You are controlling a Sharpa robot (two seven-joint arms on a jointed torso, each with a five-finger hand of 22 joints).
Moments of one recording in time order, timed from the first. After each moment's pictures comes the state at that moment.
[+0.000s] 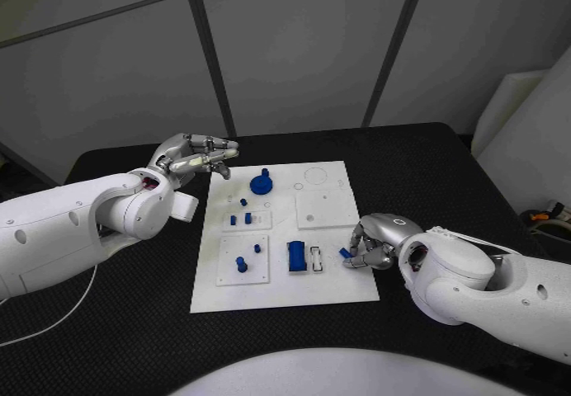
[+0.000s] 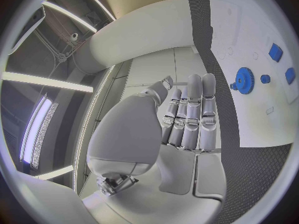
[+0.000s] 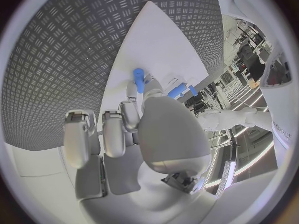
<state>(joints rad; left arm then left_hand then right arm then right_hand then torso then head) 1.15 -0.93 -0.02 1.47 -0.14 -0.25 0.32 1.42 -0.11 0.33 -0.01 0.15 1.00 0.19 0.14 0.07 0.94 0.13 0.27 0.07 1.10 0.05 0.91 0.33 0.20 1.06 0.14 0.47 1.07 0.94 -0.97 0.00 1.88 -1.69 -0.22 -0.65 1.40 -0.03 -0.13 0.21 0.30 1.03 0.08 0.28 0.42 1.39 0.01 1.21 1.28 1.47 -0.06 1.46 1.31 0.02 1.47 0.06 1.54 1.31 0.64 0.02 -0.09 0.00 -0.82</state>
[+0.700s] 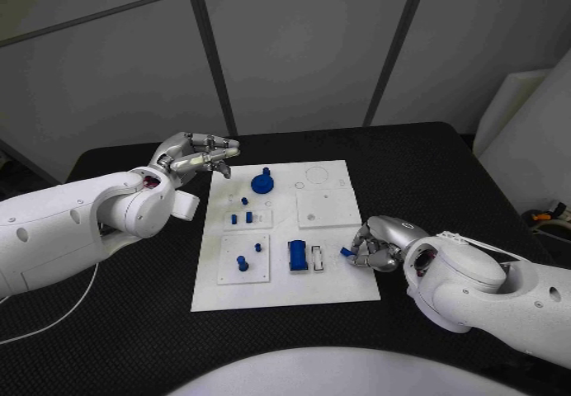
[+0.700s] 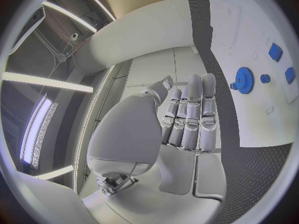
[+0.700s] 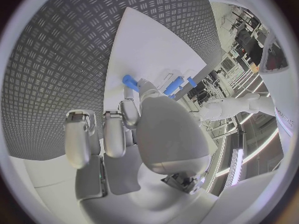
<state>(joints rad) 1.15 -0.94 -0.02 1.47 -0.14 -0.25 0.32 1.42 -0.11 0.32 -0.01 0.15 1.00 0.19 0.14 0.07 0.94 0.13 0.28 0.07 1.10 0.05 0.91 0.33 0.20 1.06 0.15 0.47 1.06 0.93 -1.00 0.00 1.93 -1.57 -0.31 -0.68 1.42 -0.01 0.04 0.25 0.35 1.05 0.07 0.24 0.41 1.38 0.00 1.19 1.27 1.46 -0.06 1.46 1.31 0.02 1.47 0.05 1.54 1.31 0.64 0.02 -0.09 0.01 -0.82</state>
